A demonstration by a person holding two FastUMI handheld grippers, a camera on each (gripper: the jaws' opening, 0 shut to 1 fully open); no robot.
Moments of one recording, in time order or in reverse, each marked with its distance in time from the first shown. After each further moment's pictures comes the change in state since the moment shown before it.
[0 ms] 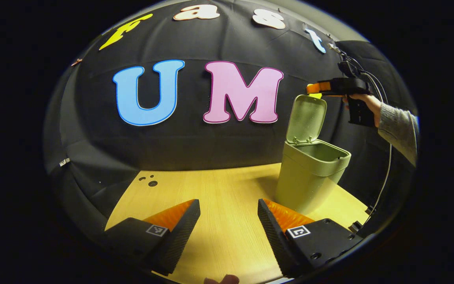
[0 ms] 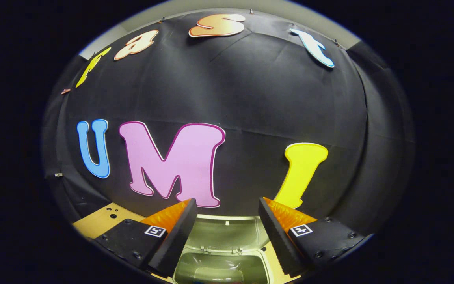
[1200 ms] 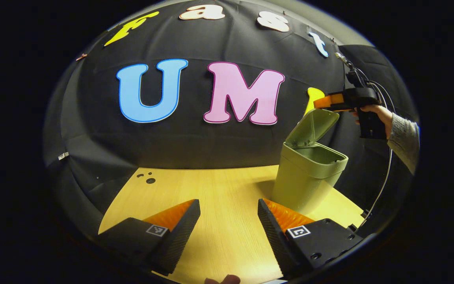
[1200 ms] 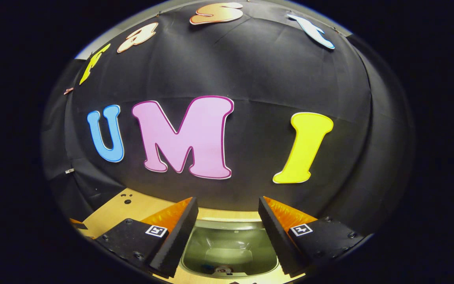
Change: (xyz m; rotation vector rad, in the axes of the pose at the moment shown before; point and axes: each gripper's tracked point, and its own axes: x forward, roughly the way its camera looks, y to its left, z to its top) left arm -0.002 -0.005 0.000 -0.042 -0.018 -0.022; right arm -0.056 0.013 -0.061 0.038 0.189 0.077
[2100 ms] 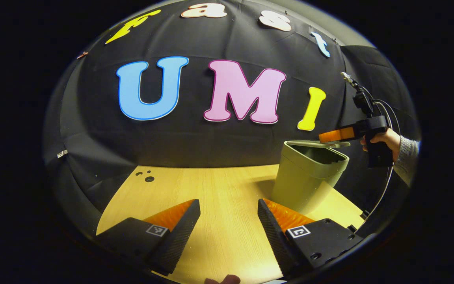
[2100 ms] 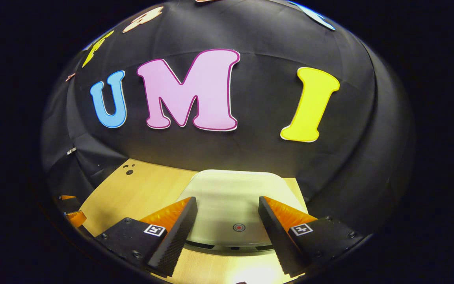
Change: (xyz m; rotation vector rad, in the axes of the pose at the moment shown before) left arm 0.006 0.002 -0.003 -0.011 0.010 0.002; right arm -0.011 0.005 -0.110 0.004 0.227 0.028
